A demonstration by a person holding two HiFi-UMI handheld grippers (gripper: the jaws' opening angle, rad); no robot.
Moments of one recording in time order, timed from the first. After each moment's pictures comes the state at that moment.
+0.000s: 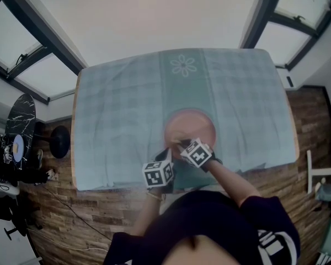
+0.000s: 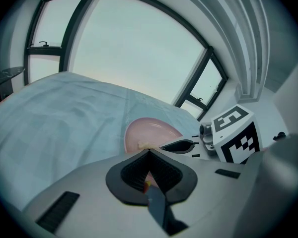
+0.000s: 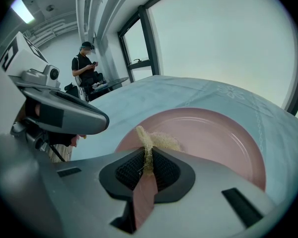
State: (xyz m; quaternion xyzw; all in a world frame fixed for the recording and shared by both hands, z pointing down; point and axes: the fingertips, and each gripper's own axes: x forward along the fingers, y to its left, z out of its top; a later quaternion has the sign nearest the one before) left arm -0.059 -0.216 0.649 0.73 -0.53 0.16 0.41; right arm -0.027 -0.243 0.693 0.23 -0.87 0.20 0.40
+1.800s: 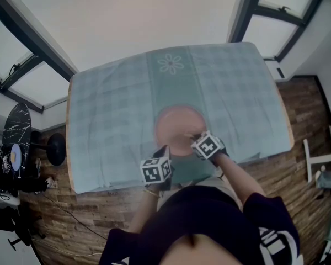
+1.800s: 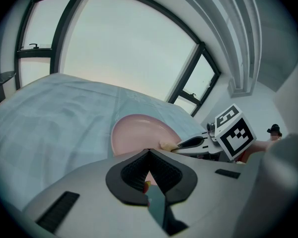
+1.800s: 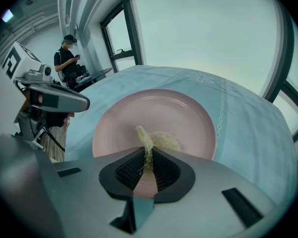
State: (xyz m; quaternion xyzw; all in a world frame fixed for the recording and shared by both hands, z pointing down) left arm -0.031 -0.205 0.644 0.75 -0.50 0.18 0.39; right arm 0.085 -0.240 0.701 0.30 -0.80 0.22 0.47
